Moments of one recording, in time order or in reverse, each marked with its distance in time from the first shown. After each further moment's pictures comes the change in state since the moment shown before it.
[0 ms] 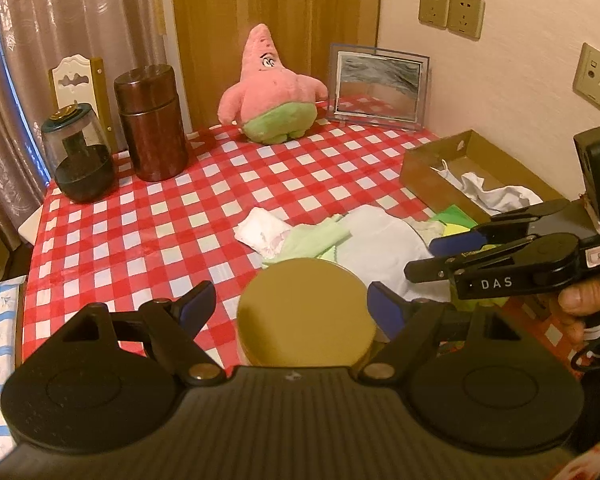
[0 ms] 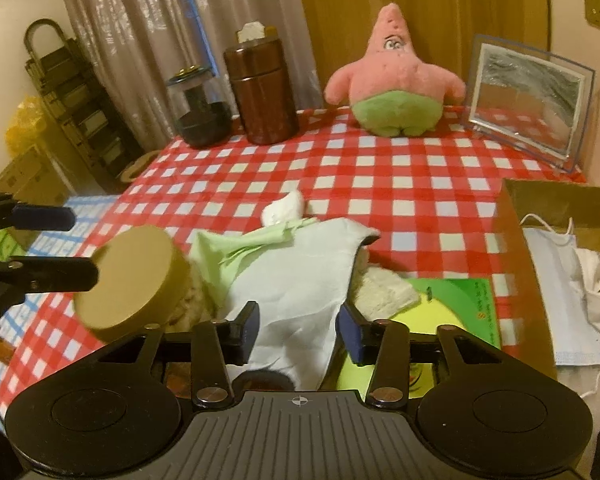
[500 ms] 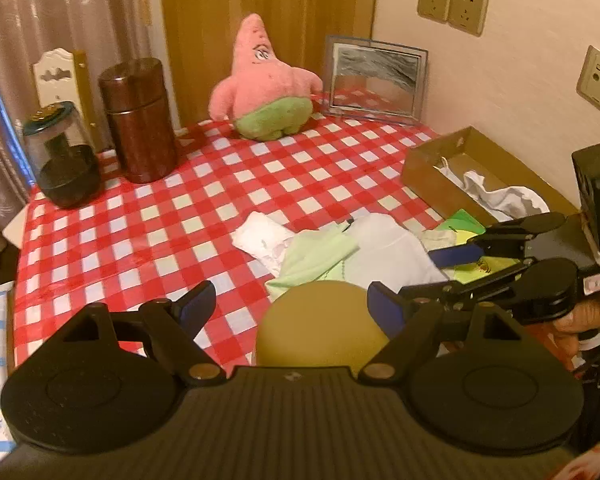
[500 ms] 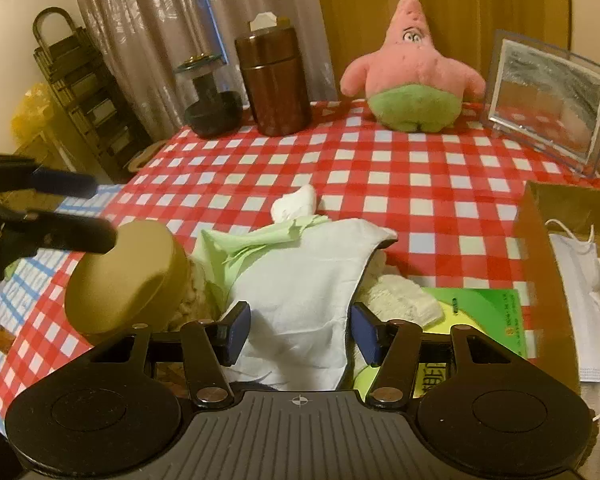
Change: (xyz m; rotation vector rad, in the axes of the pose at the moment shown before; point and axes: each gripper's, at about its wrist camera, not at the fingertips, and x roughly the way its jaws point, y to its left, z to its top) left arm 0.023 0.023 0.022 0.019 0.038 -0.055; right arm 0.022 0.003 0.004 -0.033 0.038 0.040
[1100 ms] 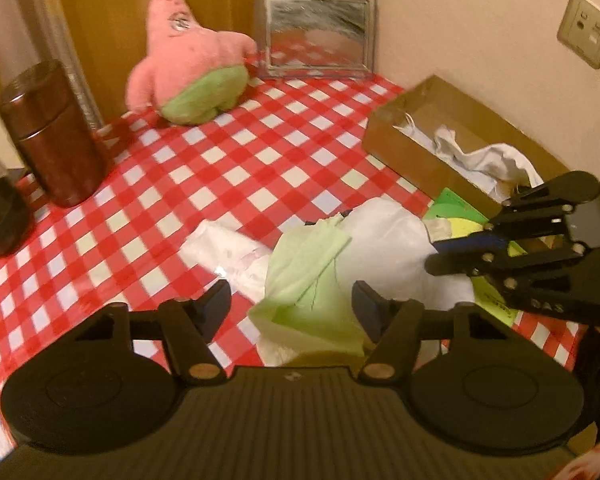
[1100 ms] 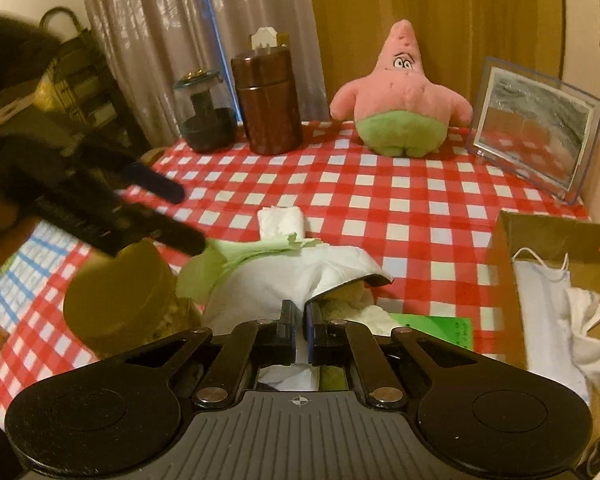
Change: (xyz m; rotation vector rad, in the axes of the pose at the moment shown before) left arm 0.071 -0.006 0.054 0.177 0.166 -0.147; right arm -0.027 -0.011 0.008 -0.051 -0.037 -0.024
